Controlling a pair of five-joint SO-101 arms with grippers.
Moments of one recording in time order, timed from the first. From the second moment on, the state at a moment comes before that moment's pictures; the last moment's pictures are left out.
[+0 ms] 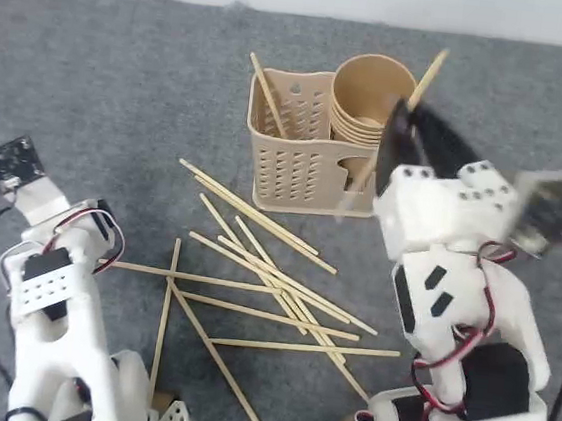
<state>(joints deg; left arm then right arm) -34.3 -36.4 71.4 31.1 11.7 -18.8 -64.4 32.0 34.3 -15.3</state>
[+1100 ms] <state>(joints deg) -34.3 -36.4 71.4 29.8 11.7 -25.3 -12.0 11.3 10.2 -13.5</state>
